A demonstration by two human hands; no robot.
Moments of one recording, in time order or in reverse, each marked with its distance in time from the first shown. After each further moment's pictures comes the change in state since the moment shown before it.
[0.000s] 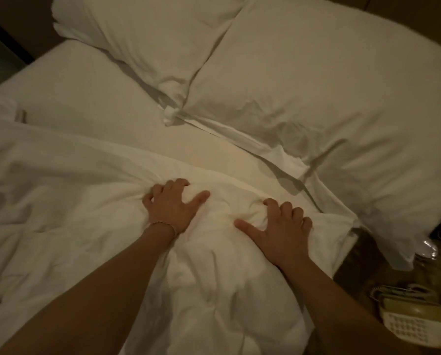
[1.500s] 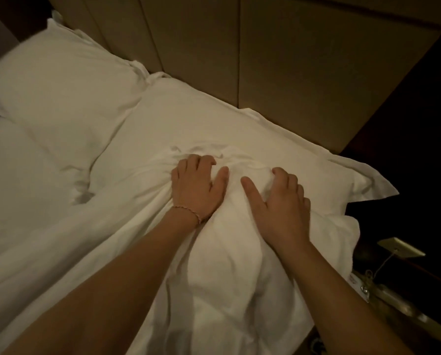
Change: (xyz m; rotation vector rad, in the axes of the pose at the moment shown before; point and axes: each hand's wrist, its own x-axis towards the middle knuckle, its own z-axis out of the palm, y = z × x) left_hand 0.065 0.376 -0.067 -0.154 0.378 0.409; right_hand 0.131 0.166 -0.249 0.270 0.399 0.017
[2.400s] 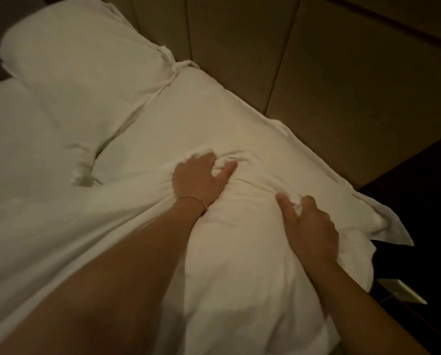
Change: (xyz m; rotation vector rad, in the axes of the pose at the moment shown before) left_hand 0.039 -0.025 0.013 0.075 -0.019 -0.189; right_hand 0.037 0.038 0.015 -0.127 -0.058 0.057
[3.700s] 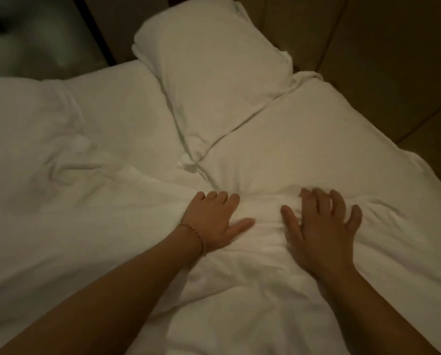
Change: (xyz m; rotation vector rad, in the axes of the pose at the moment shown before) left_hand -0.087 -0.202 -0.067 0.250 -0.312 0.146; right_hand -0.049 -0.169 0.075 -0.330 -0.053 -0.535
